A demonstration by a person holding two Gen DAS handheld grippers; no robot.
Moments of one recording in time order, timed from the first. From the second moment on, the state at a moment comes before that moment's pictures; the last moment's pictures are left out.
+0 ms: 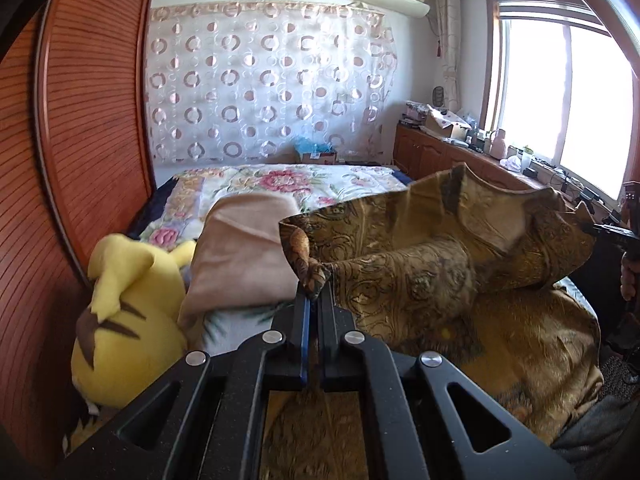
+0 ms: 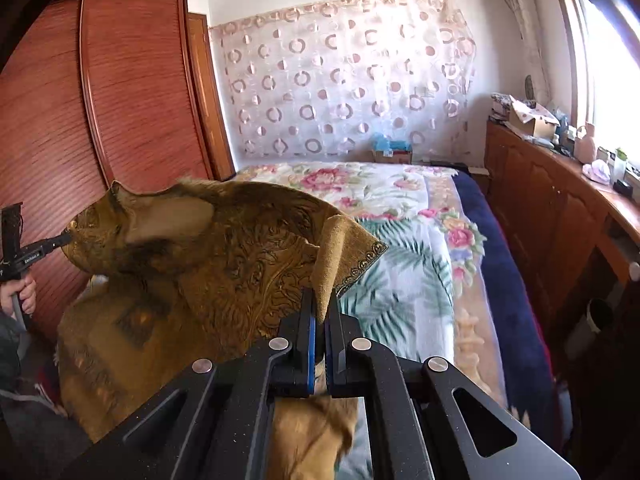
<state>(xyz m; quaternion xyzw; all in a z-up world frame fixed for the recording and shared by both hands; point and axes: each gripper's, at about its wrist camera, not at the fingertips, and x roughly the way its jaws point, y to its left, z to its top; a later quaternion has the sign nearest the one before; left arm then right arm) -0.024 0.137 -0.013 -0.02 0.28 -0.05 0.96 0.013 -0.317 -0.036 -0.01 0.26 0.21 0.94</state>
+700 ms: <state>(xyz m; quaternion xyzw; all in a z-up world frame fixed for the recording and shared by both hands) -0.034 0.165 -0.015 -0.01 0.27 -0.02 0.96 -0.032 -0.341 -0.018 -0.03 0.29 0.18 0.94</state>
